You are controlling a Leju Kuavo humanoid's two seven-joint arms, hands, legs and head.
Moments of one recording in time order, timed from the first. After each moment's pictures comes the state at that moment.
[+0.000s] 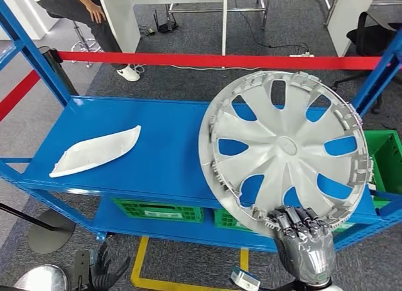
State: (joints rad) left arm -0.14 -0.15 0.73 -0.32 -0.43 -0.01 -0.67; right arm 0.35 -0.10 0.32 -1.89 1.57 -0.69 -0.02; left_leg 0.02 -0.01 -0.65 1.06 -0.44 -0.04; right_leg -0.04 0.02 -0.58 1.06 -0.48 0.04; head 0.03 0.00
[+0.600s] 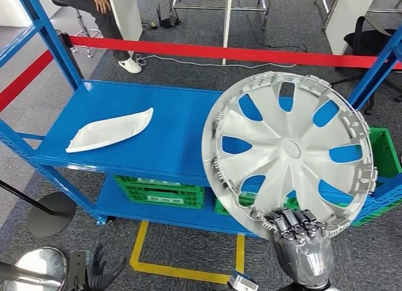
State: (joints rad) left arm -0.14 -0.15 0.73 -0.32 -0.43 -0.03 -0.67; right arm 0.35 -0.11 0.32 -1.90 1.57 -0.69 -0.01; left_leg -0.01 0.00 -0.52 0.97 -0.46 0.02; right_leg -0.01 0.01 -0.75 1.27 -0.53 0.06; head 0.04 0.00
